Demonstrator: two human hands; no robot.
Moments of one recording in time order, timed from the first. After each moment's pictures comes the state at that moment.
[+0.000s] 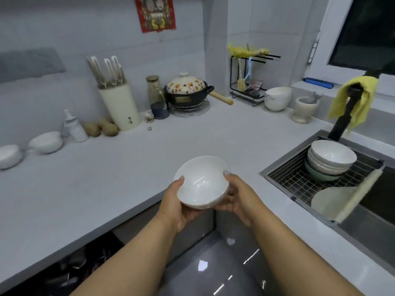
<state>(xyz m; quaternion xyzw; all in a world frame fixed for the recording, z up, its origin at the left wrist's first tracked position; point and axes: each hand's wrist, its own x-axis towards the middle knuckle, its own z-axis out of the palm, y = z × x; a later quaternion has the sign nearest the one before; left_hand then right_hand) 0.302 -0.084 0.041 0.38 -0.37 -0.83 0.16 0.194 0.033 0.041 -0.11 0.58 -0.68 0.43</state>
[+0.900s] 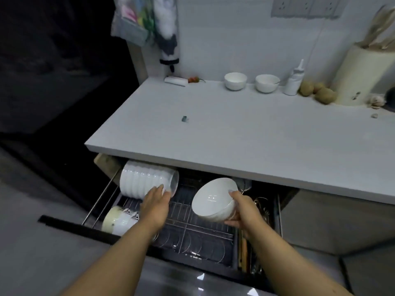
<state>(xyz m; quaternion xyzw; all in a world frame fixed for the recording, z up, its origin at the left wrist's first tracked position) 0.881 -0.187 -0.061 0.75 -0.51 -0.36 0.22 0.648 -0.172 -0.051 -0.24 0.64 -0.38 0.62</state>
